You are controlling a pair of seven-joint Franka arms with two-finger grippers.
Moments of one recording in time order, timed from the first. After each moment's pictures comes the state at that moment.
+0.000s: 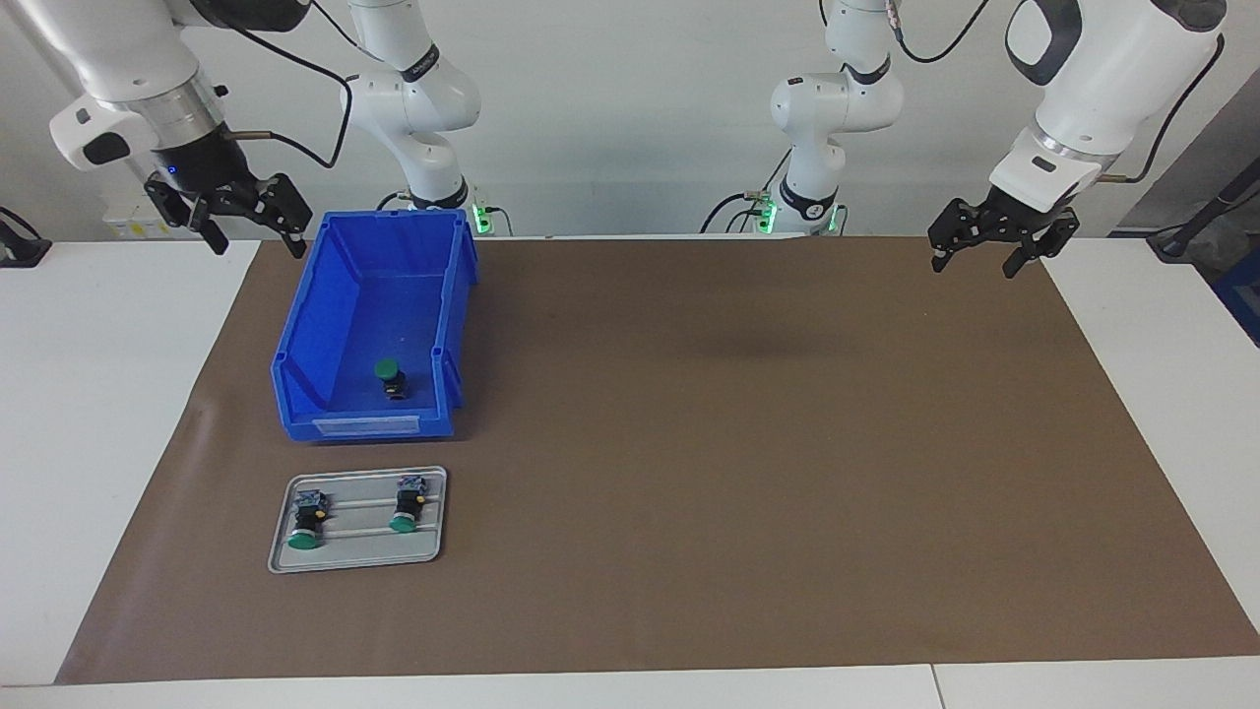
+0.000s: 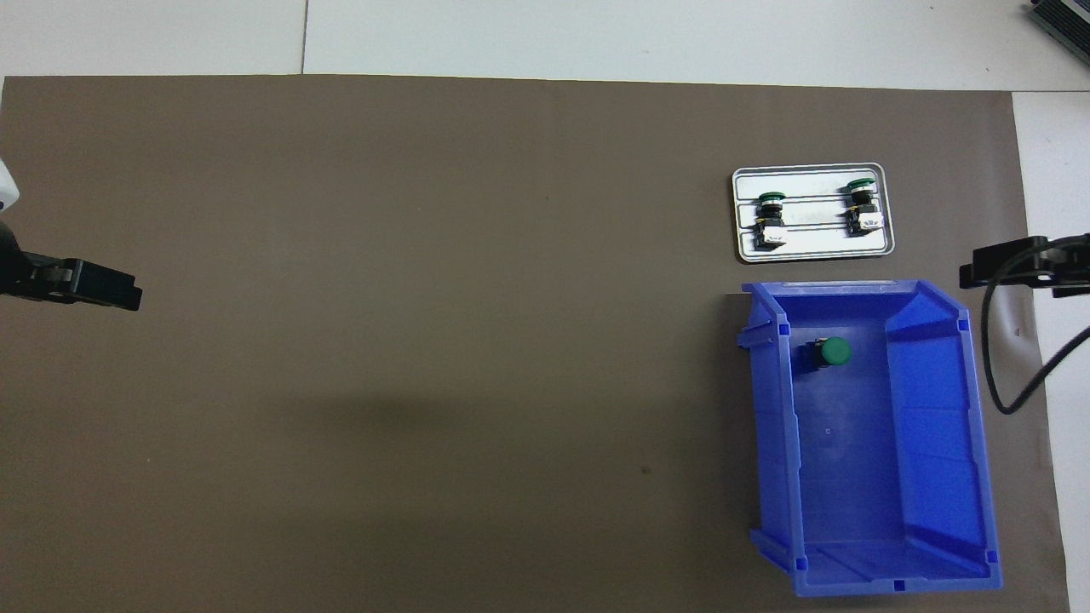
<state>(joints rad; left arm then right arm) -0.02 -0.05 -0.01 -1.67 -0.02 1.59 0.13 0.02 -0.03 -0.09 -1.53 -0.02 1.51 0.02</state>
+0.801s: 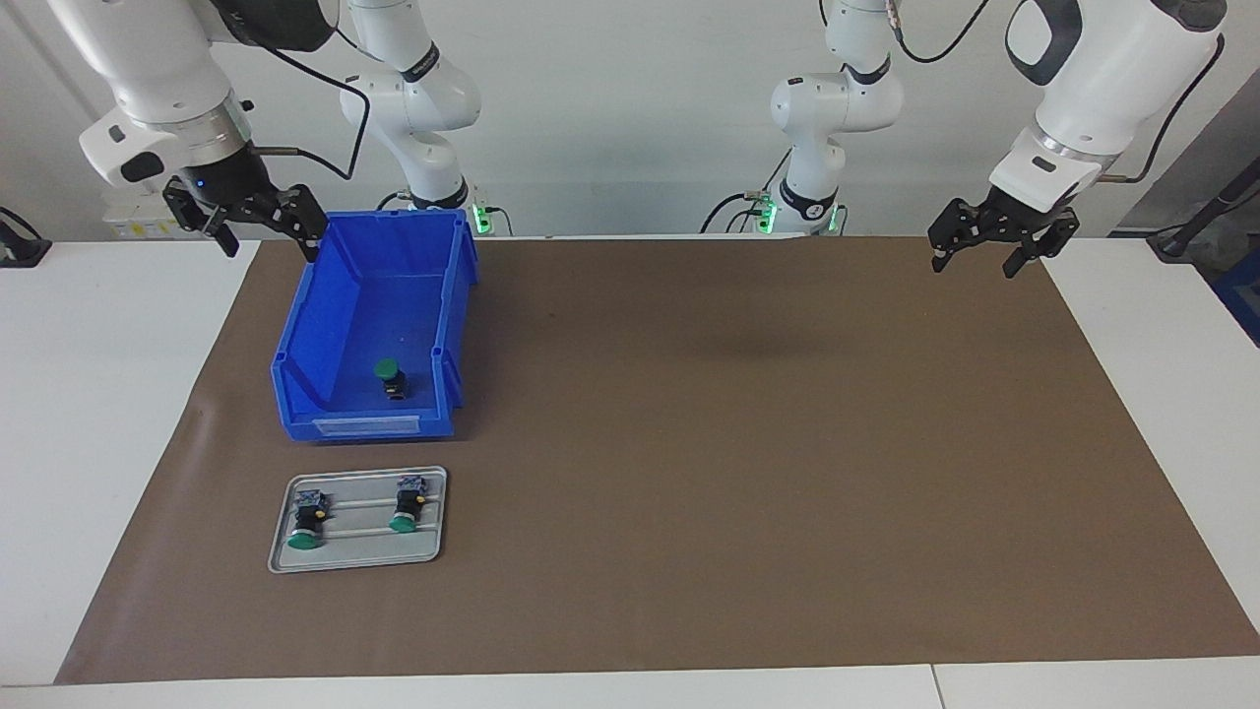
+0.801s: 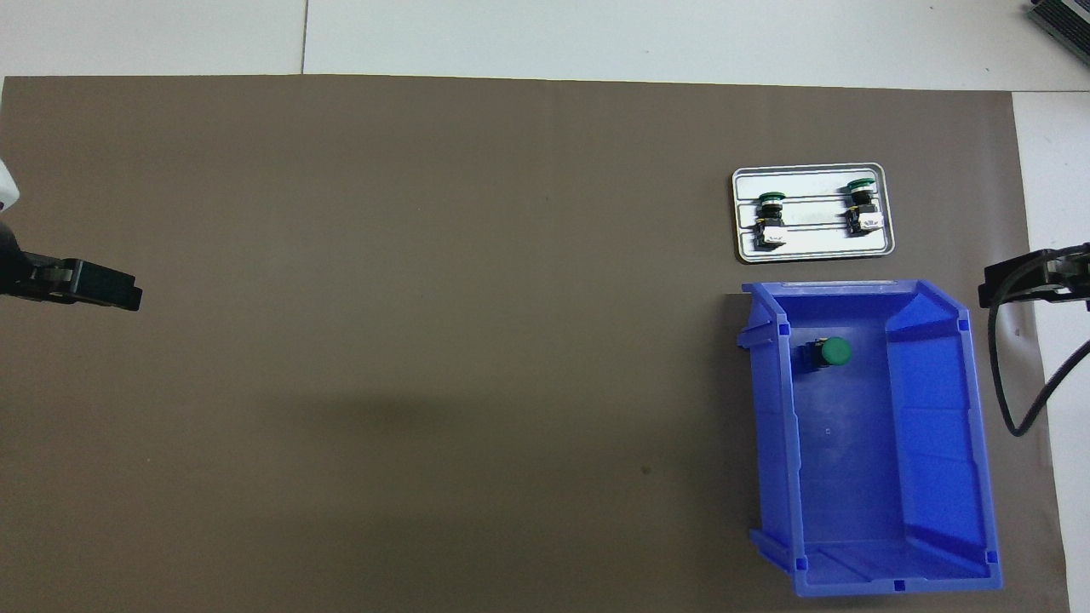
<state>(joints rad) -0.02 -0.05 -0.01 -1.67 -0.02 1.59 0.13 0.05 -0.03 -0.08 -1.57 -0.07 1.50 0.02</state>
